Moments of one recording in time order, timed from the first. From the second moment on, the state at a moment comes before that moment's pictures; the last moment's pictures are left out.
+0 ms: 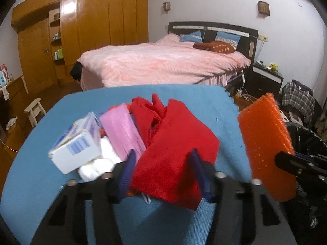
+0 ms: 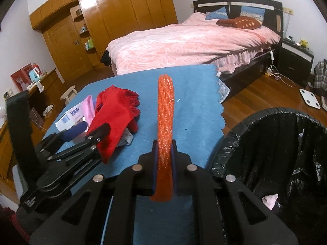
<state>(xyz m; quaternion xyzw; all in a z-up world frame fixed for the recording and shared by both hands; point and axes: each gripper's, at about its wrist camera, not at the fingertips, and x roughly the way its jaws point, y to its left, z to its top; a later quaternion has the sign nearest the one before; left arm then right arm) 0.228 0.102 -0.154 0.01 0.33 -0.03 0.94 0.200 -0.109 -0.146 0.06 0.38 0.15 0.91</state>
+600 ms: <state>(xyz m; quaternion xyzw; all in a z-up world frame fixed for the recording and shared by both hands) 0.174 0.085 -0.125 -0.01 0.31 -0.09 0.95 0.191 -0.122 -0.138 0.08 0.37 0.15 0.91</state>
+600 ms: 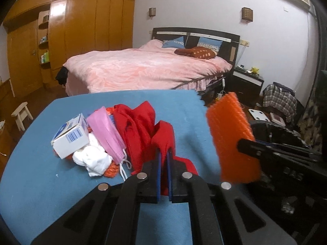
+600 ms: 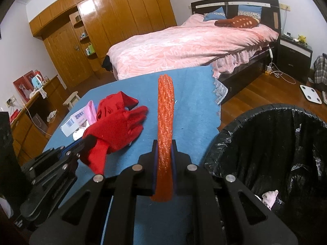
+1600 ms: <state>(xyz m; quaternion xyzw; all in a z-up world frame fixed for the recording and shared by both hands) 0.134 0.022 -0.049 -0.03 0.25 -0.17 0.95 0.135 -0.192 -0.073 0.08 0.31 0.10 0.94</state>
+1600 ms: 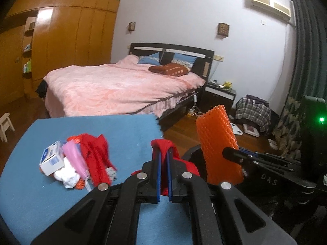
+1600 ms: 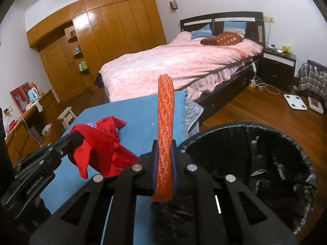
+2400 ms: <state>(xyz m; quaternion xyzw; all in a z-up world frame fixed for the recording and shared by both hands) 0.150 -0.114 -0.050 0.01 0.25 -0.29 0.92 0.093 -0.318 -0.081 0.09 0.31 -0.02 0.94</state>
